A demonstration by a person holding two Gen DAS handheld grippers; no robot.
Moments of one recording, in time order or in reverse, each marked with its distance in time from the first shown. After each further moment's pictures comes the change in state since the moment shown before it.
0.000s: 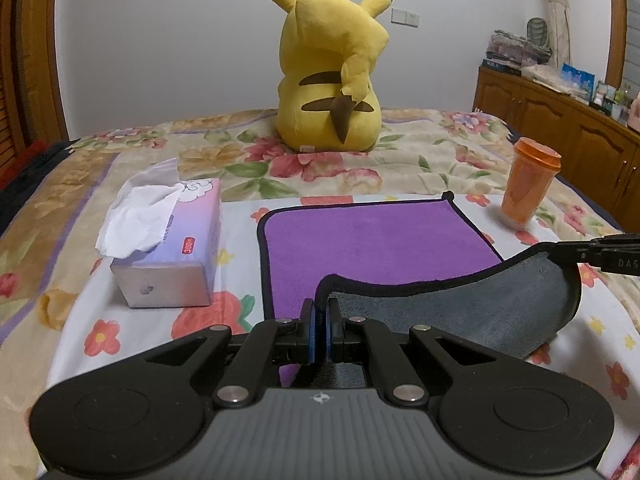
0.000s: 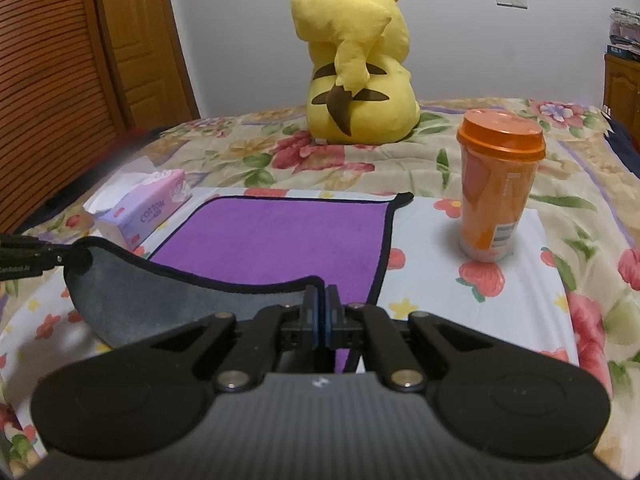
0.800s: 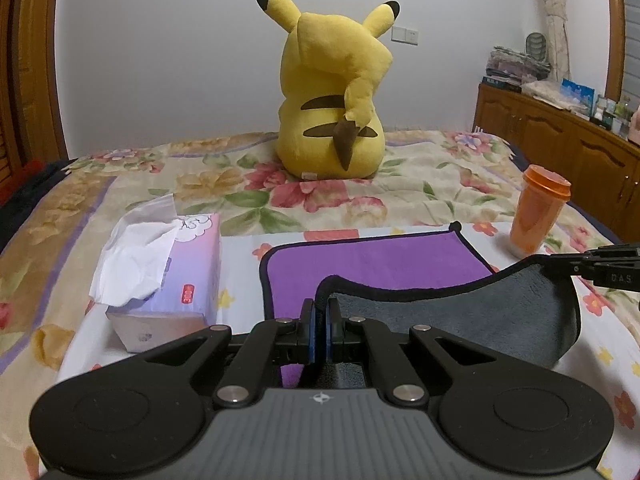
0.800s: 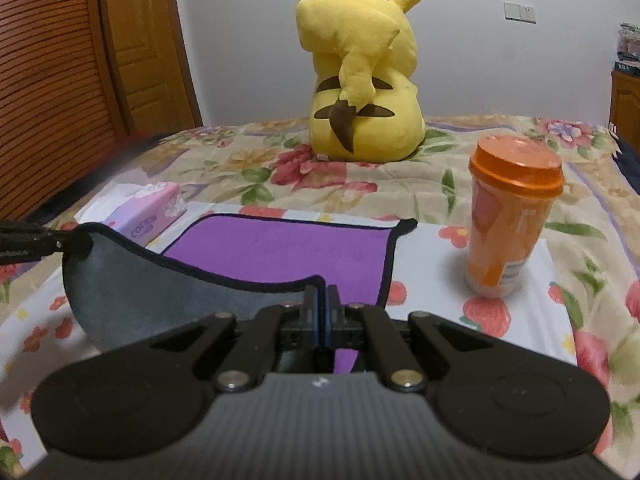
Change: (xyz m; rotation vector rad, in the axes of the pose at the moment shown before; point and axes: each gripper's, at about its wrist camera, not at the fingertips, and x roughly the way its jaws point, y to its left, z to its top) left arm 0.017 0.008 0.024 0.002 -0.061 -0.002; right arm 0.021 -0.002 0.018 -0.038 -0.035 -0.001
